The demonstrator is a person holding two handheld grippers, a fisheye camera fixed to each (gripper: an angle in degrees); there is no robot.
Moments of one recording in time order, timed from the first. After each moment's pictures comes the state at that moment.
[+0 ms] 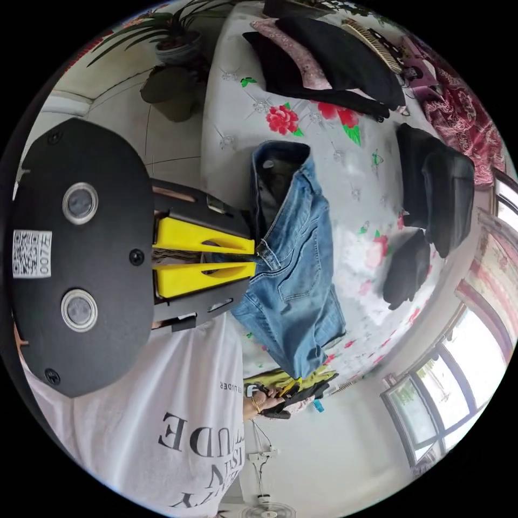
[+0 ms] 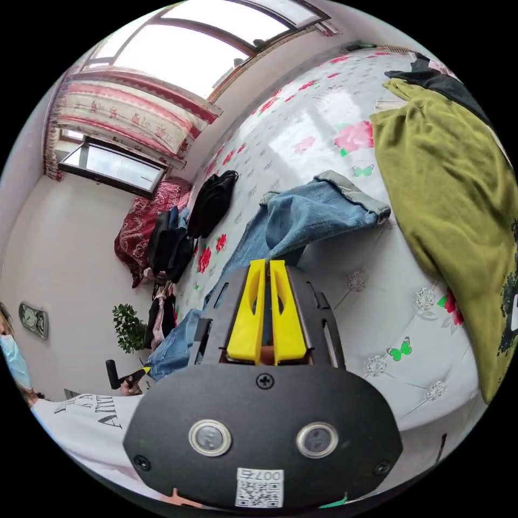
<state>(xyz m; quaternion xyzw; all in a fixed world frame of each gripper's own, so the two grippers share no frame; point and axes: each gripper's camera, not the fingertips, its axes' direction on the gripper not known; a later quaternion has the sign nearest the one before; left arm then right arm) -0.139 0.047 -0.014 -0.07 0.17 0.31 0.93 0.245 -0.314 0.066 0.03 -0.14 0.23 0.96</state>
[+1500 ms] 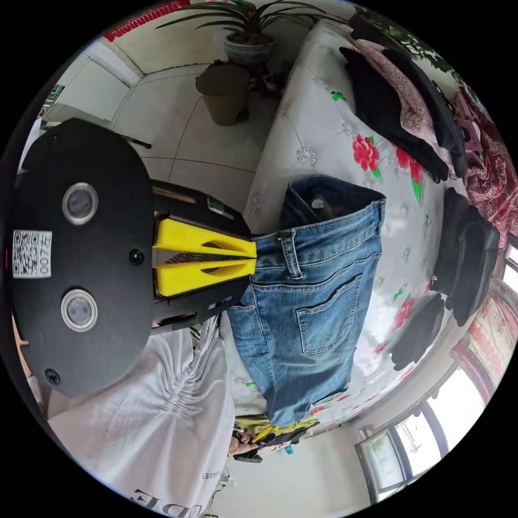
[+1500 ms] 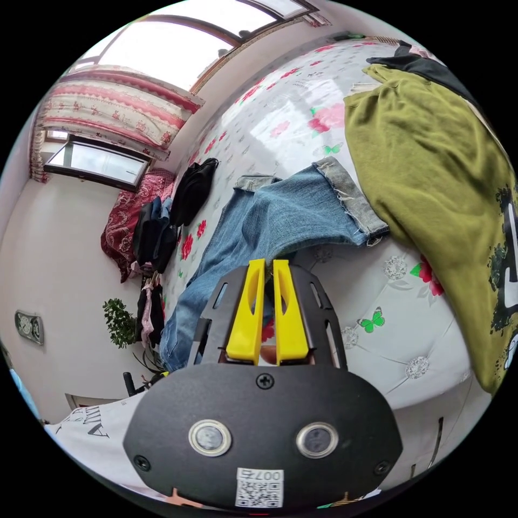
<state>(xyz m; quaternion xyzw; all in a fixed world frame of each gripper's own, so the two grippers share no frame) -0.207 0.149 0.096 -0.06 0.08 0.19 0.98 0.273 -0.256 0.074 -0.04 -0.10 0.26 0.96</state>
